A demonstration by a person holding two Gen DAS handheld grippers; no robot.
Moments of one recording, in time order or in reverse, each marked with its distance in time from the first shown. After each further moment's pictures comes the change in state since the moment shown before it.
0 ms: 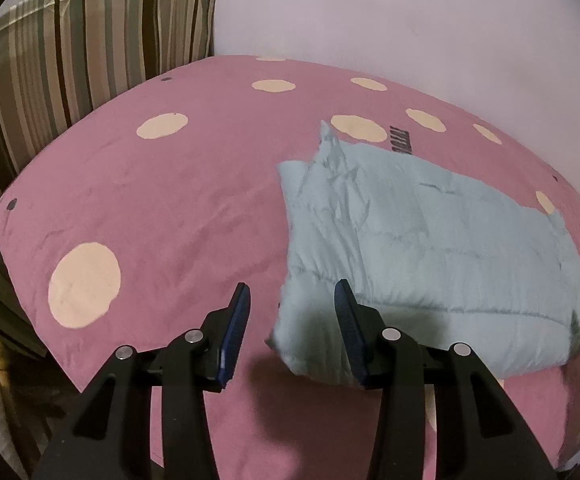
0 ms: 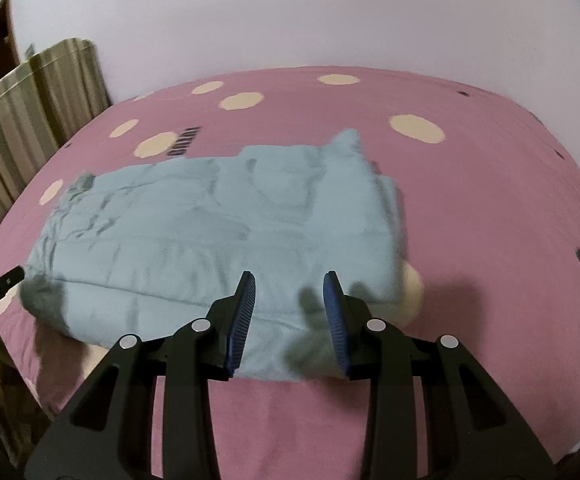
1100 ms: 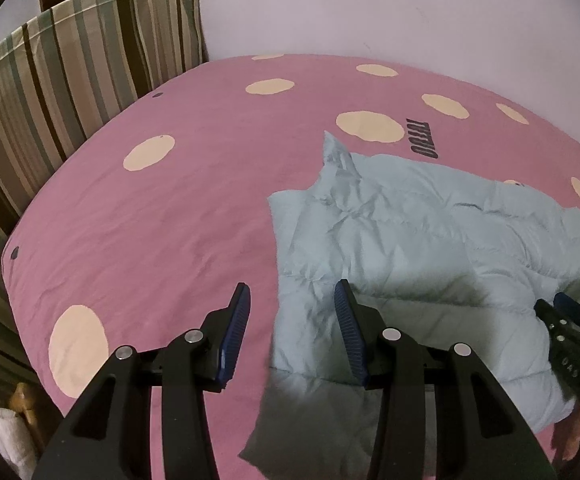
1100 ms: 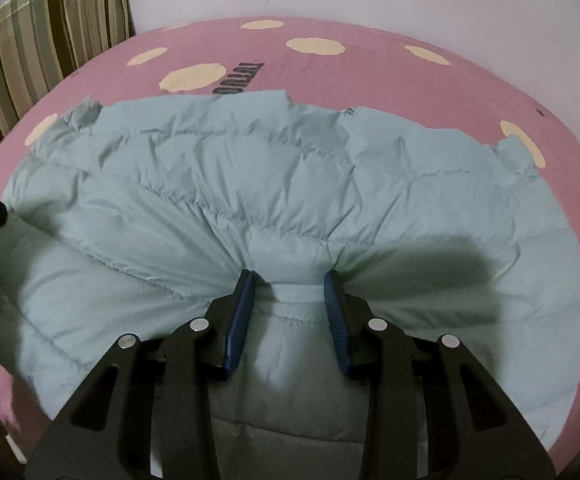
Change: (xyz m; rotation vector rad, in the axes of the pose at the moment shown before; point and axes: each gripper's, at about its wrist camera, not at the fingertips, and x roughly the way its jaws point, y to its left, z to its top) left arm 0.058 -0.024 0.042 0.102 0.031 0.114; right arm 0.130 0.107 0.018 -0.165 0.145 -0.022
